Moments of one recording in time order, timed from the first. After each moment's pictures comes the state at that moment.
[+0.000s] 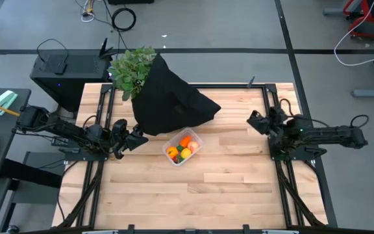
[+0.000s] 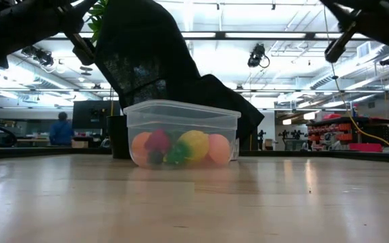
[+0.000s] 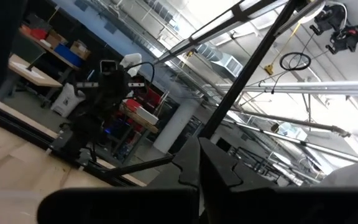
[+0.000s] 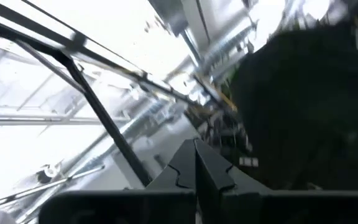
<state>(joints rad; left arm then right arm) -0.16 0.98 0.04 1.38 -0.07 -0.66 -0.09 0.26 0.04 0.72 -0.05 0.73</state>
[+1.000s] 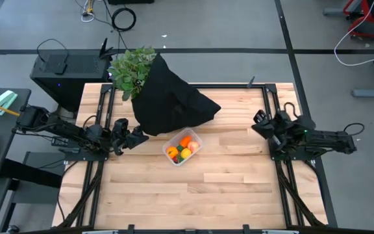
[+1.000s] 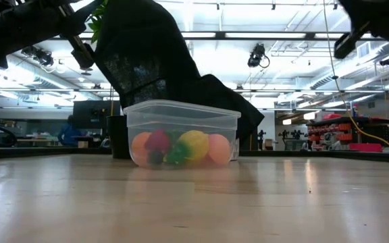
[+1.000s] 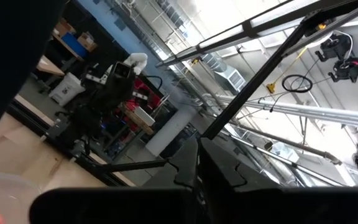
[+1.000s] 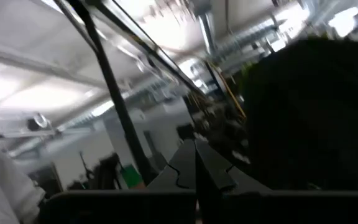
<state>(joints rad) -0.16 0.98 0.04 1.37 -0.11 -0.80 -0.09 0.00 0.04 0.42 -0.16 0.49</state>
